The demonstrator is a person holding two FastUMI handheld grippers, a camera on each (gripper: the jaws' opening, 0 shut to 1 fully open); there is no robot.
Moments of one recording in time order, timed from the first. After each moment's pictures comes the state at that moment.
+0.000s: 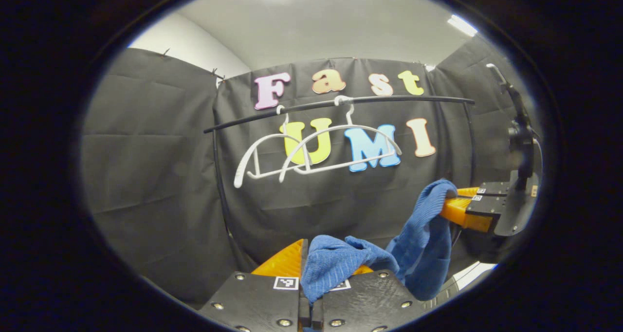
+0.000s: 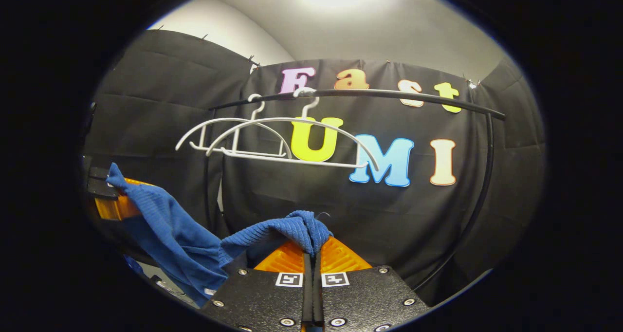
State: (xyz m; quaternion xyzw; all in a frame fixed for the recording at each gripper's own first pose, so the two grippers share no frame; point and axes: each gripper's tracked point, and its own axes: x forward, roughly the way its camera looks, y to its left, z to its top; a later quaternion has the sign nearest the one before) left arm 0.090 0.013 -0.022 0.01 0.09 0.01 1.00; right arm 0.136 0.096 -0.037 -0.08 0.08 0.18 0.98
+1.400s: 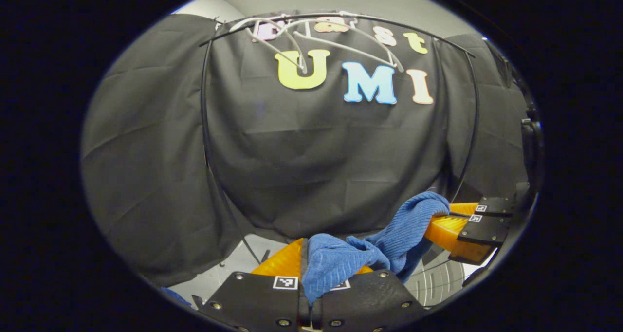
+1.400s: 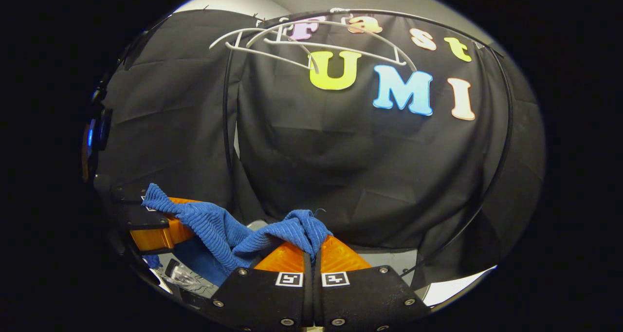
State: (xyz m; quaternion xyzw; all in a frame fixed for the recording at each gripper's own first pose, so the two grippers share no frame) left arm 0.067 0.011 -0.264 -0.04 0.27 -0.01 0.96; right arm 0.061 0.137 -0.254 -0.08 0.27 0.18 0.94
